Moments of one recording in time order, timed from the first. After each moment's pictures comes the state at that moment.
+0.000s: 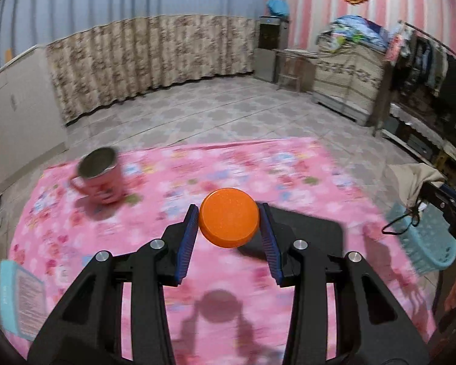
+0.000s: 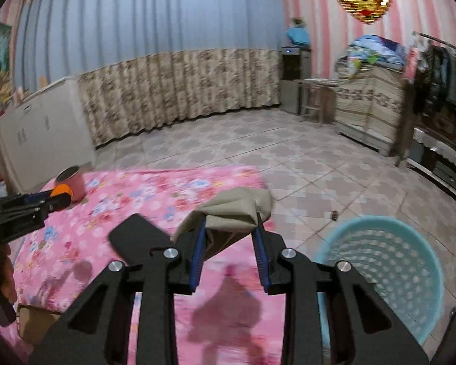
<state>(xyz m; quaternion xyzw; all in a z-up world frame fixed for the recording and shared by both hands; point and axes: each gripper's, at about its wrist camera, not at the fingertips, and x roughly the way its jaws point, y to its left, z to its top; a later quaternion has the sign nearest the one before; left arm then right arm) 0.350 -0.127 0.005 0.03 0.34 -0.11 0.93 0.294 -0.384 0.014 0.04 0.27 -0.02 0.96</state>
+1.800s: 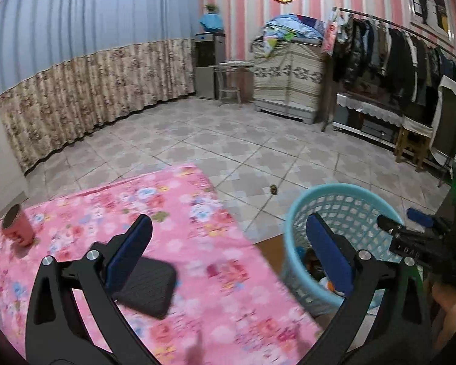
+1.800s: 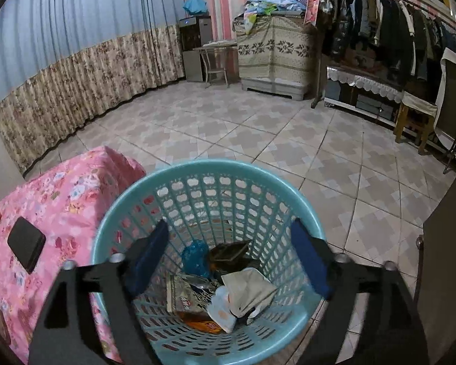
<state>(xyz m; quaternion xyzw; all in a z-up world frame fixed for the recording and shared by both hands) 0.300 -0.328 0.025 0.08 0.28 -0.20 0.93 0.248 -0.579 -0.041 0.13 0.32 -0.21 0.91</state>
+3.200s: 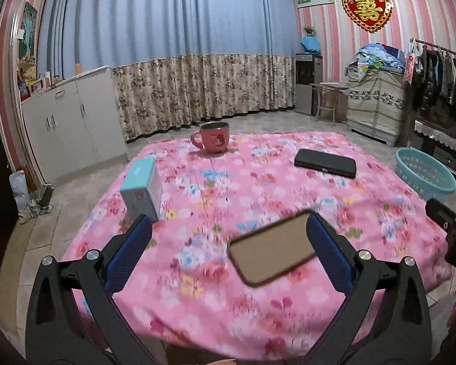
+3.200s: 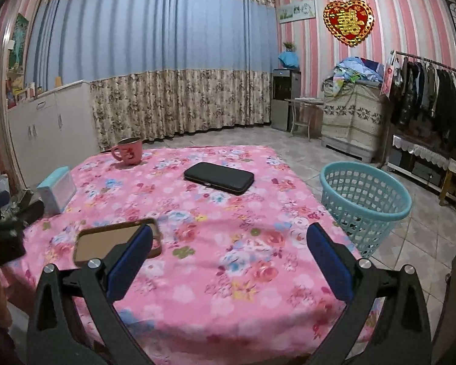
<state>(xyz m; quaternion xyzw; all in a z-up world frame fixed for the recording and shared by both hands) 0.072 0.008 -0.014 0.04 0.24 0.00 0.97 0.062 -0.230 -0.022 0.02 0.21 -0.05 0.98</state>
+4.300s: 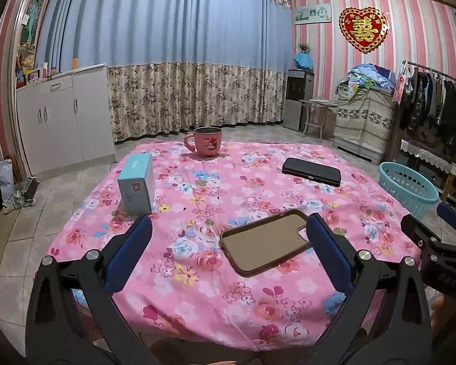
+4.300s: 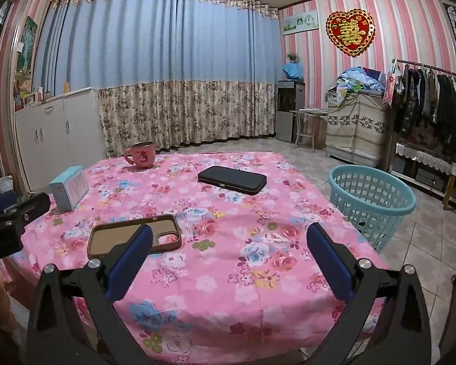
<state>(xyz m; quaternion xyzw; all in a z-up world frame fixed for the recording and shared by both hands) 0.049 0.021 -0.016 0.00 0.21 -0.03 0.98 0.045 -0.208 -0.037 0.02 0.18 -0.04 0.98</state>
